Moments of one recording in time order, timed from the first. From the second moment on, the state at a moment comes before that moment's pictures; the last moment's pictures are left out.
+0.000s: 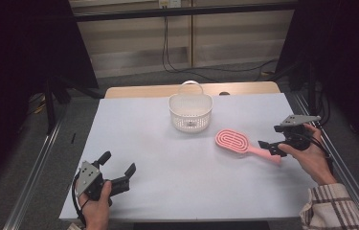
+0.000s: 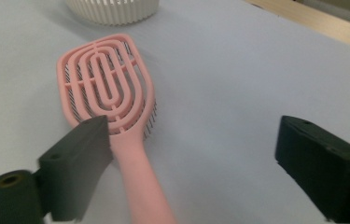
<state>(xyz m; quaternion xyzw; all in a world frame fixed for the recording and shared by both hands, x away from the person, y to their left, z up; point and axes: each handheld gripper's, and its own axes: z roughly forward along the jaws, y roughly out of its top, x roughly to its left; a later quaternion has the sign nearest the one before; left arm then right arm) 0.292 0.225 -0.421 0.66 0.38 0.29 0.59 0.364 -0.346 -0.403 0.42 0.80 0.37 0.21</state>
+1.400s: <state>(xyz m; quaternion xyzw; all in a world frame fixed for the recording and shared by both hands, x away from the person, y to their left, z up) 0.292 0.226 -0.421 0.65 0.38 0.29 0.59 0.391 -0.283 -0.384 0.33 0.86 0.34 0.16</state>
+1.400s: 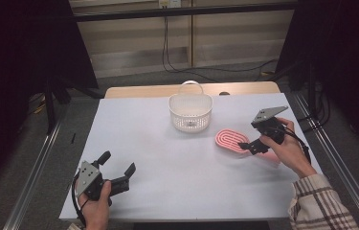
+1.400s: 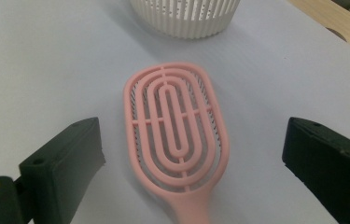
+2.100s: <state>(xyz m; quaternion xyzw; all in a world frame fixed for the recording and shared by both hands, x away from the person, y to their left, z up) 0.292 0.225 -0.421 0.66 0.37 0.29 0.59 0.415 -0.262 -0.394 0.31 0.90 0.27 0.13</state>
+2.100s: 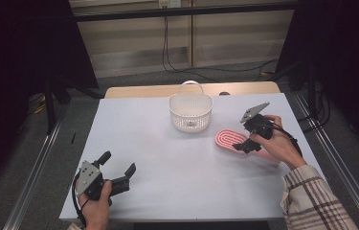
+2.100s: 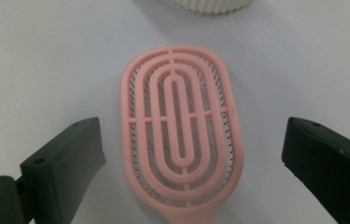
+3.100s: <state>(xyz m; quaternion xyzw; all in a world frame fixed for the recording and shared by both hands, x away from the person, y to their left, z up) 0.293 0.225 -0.422 0.66 0.38 0.29 0.59 0.430 -0.243 -0.419 0.28 0.93 0.20 0.09</state>
